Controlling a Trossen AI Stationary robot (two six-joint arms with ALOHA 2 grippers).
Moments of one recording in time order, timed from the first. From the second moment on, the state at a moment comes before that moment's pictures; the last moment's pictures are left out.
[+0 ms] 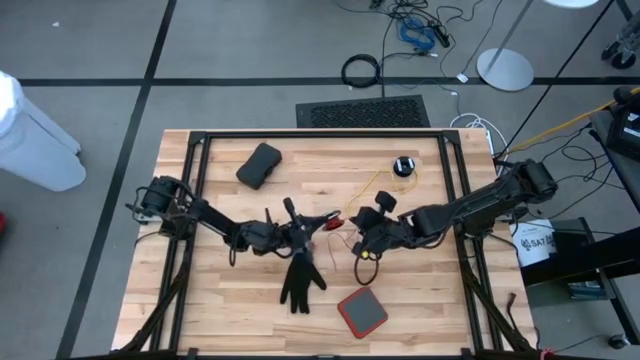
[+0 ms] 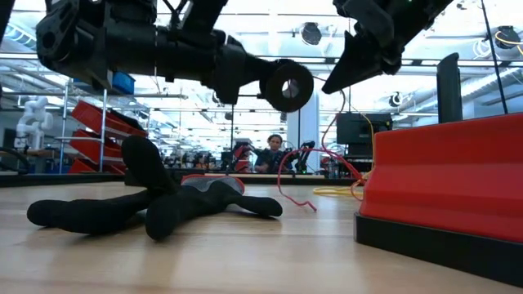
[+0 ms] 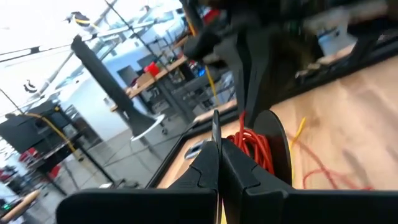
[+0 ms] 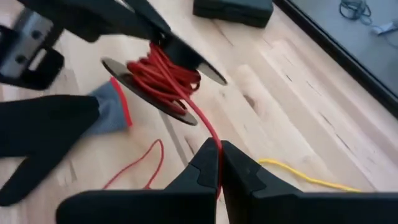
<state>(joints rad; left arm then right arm) -0.26 1.84 0.65 1.30 -0.60 0.63 0.30 1.45 0.95 -0.36 0.65 0.51</state>
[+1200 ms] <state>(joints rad) -0.30 1.82 0.65 1.49 -0.55 0.58 0.31 1.71 0.94 -0.24 0.75 0.49</state>
